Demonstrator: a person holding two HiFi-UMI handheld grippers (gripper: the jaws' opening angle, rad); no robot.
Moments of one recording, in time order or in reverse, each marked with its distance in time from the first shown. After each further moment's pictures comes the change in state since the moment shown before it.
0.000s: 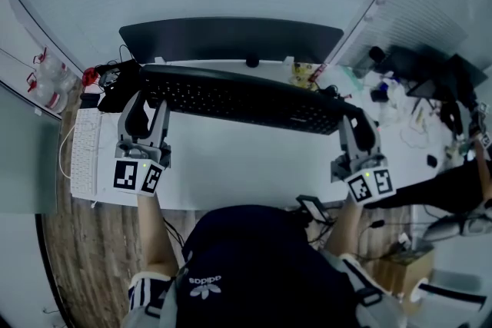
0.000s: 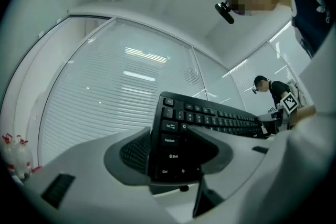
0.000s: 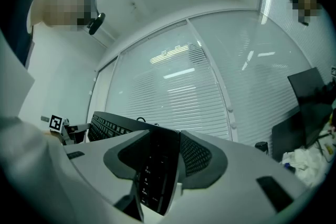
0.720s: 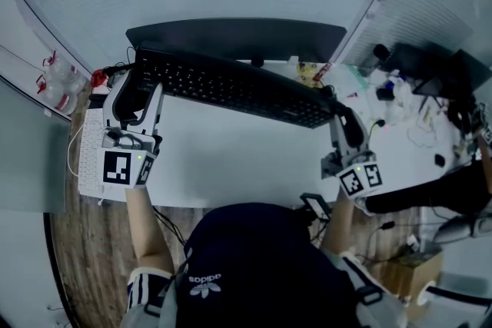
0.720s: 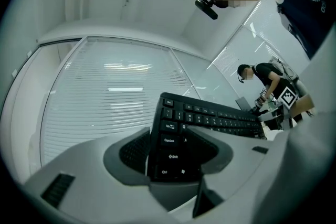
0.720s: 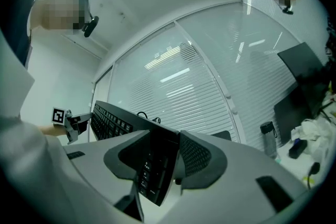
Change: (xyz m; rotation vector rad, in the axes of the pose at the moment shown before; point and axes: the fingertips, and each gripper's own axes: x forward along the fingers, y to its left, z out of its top) left arm 0.013 -0.012 0.074 0.302 -0.034 -0.047; right arm 0.002 -0.001 -0.045 0.139 -0.048 0.024
